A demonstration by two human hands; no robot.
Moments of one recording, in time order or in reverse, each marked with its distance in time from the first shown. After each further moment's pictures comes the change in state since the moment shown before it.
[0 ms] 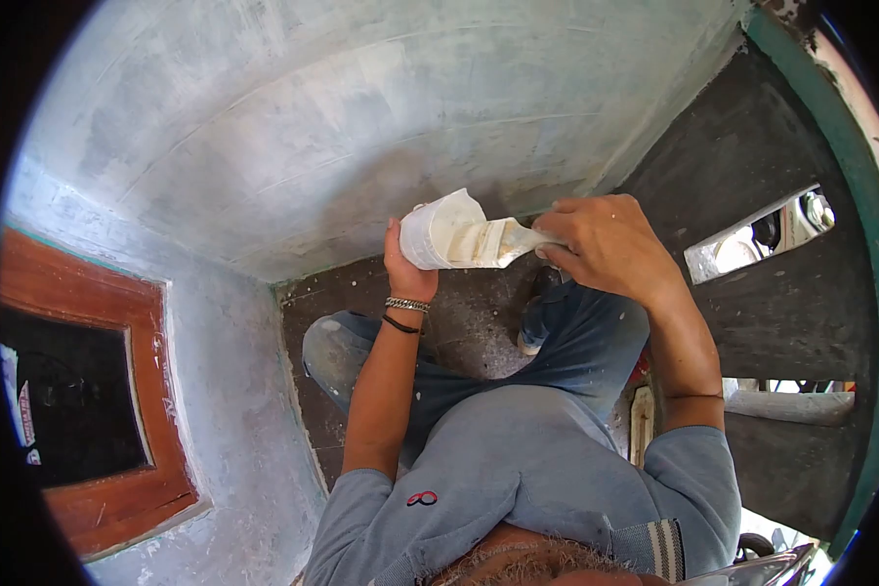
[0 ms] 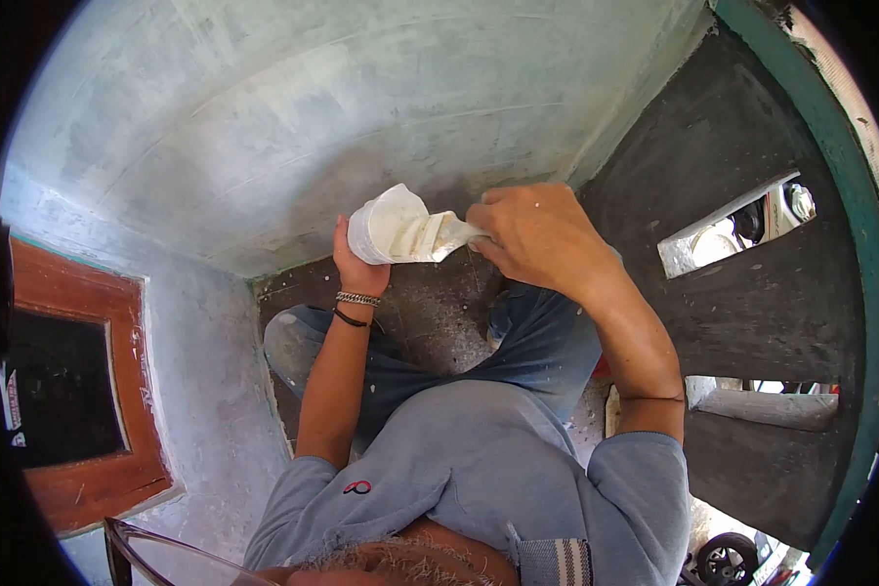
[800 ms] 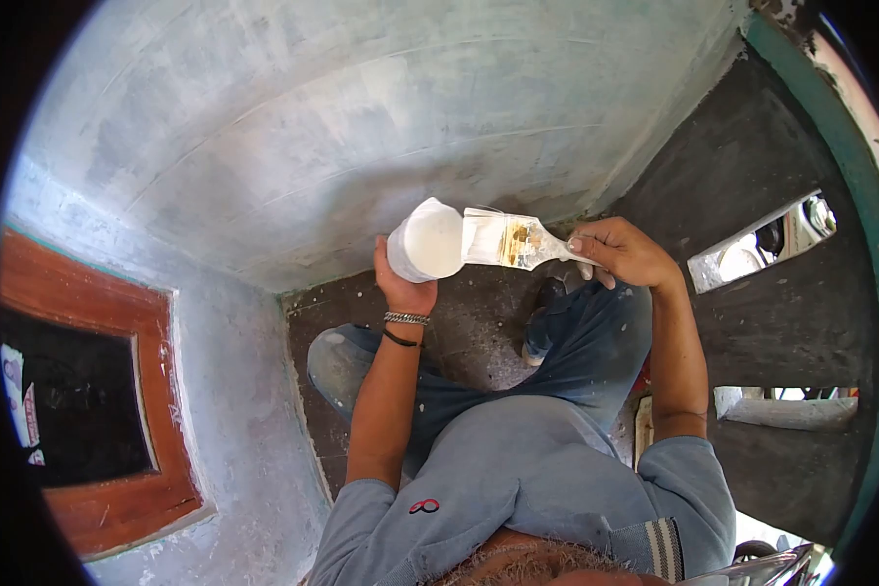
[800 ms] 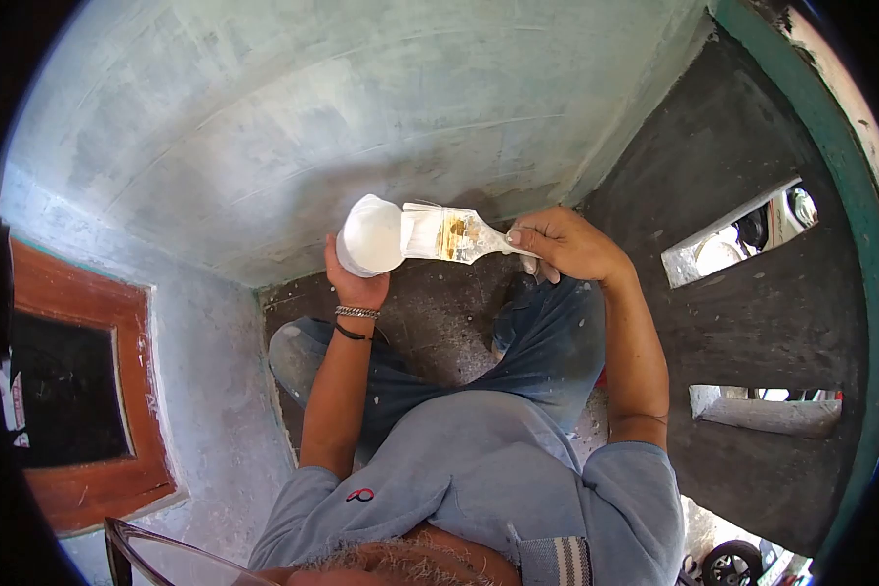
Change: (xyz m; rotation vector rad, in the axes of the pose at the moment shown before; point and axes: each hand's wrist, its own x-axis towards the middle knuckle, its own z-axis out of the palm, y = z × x) left_hand -0.005 0.010 0.005 -0.060 0.103 0.061; right_hand -0.019 0.063 0.038 1.031 -0.259 0.339
